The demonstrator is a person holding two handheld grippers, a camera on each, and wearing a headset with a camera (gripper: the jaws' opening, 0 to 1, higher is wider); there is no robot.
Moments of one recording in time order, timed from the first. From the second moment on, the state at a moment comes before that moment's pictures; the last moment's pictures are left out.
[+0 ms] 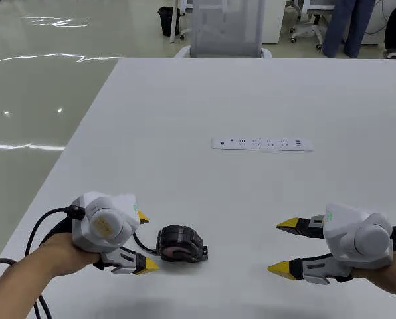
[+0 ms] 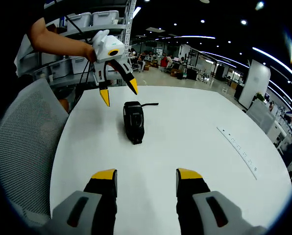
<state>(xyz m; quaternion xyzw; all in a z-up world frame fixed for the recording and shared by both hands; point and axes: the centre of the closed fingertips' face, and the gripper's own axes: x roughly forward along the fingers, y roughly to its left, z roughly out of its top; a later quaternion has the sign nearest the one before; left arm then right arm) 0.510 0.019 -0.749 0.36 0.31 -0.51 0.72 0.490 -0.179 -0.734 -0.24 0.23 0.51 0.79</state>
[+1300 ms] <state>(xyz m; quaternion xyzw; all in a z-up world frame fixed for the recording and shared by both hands) 0.527 -0.006 -0.781 0.39 0.32 -0.55 0.67 0.517 -0.097 -0.780 -0.26 0.23 0.59 0.73</state>
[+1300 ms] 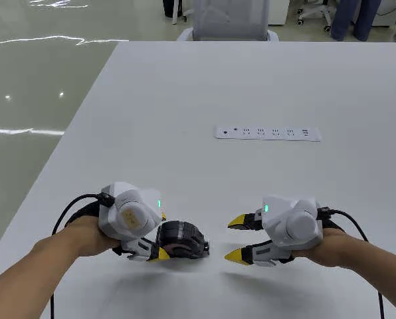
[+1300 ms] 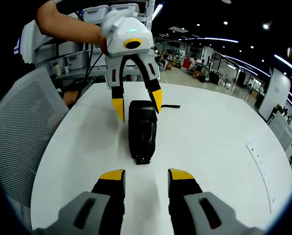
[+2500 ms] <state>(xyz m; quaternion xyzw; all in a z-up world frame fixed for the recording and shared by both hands) 0.526 -0.010 -0.790 0.40 0.31 -0.58 0.64 0.519 -0.061 -0.815 -0.27 0.25 0.63 0.68</state>
